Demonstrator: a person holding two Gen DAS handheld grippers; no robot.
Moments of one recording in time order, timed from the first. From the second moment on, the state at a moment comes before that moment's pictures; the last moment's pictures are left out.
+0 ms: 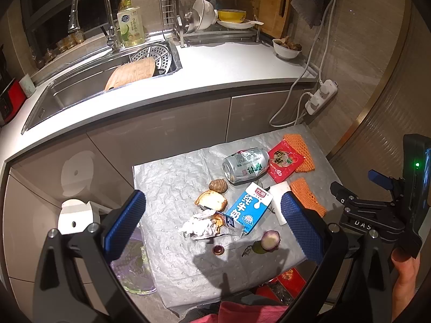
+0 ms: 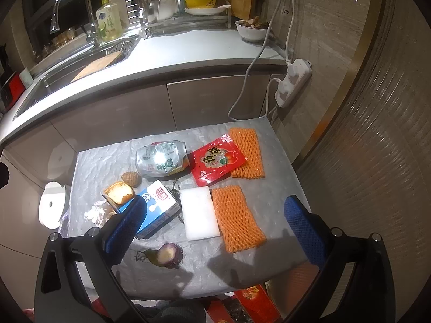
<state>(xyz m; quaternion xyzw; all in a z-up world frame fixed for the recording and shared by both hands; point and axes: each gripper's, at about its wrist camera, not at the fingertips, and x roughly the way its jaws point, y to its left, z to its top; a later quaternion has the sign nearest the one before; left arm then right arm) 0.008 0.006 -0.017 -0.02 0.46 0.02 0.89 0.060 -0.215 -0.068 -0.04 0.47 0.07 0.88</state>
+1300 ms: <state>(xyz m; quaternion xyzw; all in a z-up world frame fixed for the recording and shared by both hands) 0.022 0.017 -0.038 0.00 0.47 0.01 0.88 0.068 -0.215 -0.081 -0.04 0.48 0.08 0.88</state>
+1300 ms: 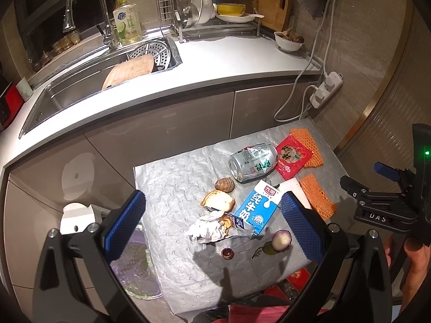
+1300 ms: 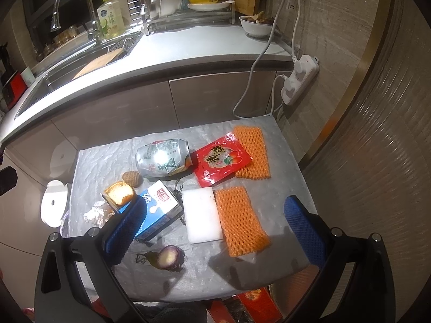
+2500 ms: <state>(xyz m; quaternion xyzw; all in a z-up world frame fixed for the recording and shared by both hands) 0.013 0.037 -0.093 0.00 0.55 0.04 0.84 0.192 -0.051 -0.243 -0.48 0.44 0.49 0.58</state>
